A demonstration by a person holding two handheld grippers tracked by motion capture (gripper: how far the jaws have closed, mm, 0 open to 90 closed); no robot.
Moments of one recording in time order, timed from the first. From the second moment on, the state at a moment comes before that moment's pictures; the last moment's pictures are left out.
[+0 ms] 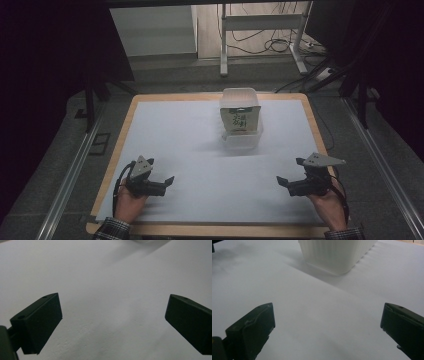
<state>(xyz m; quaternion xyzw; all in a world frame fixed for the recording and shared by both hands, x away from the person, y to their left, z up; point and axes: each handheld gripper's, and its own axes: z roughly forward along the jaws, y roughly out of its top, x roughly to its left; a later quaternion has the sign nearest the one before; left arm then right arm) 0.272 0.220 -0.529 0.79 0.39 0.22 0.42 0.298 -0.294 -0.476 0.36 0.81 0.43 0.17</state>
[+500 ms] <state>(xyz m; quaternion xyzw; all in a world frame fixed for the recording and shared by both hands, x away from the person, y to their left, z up) 0.273 0.222 -0.530 0.79 0.40 0.22 0.42 0.299 -0.309 -0.501 0.37 0.82 0.39 0.18</state>
